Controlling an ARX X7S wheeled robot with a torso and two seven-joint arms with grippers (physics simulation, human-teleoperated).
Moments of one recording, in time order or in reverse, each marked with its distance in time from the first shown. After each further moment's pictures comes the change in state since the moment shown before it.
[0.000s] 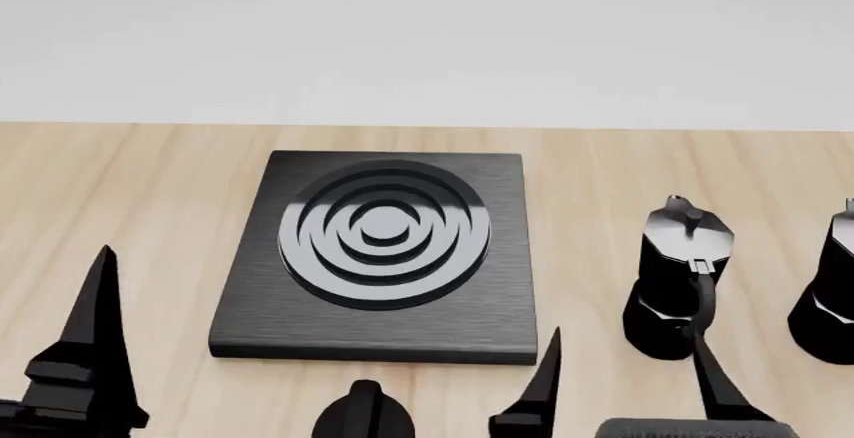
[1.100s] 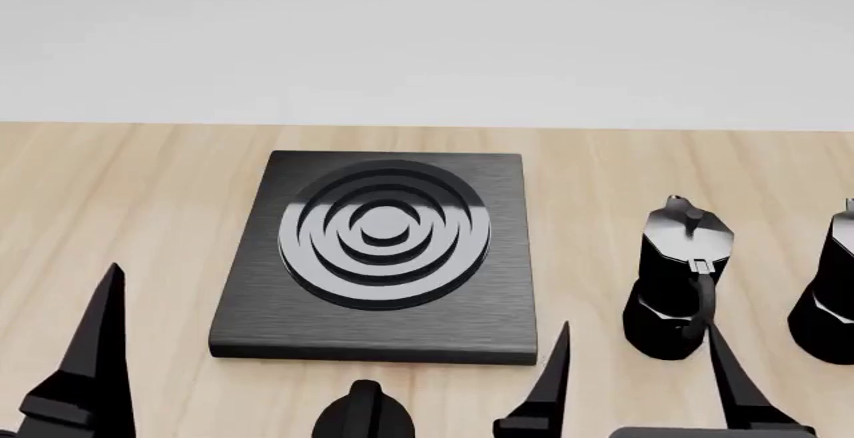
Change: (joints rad) left arm -0.019 -0.132 0.055 0.088 -0.093 0.007 -0.086; right arm -0.025 0.040 0.008 -0.123 0.010 0.063 0.030
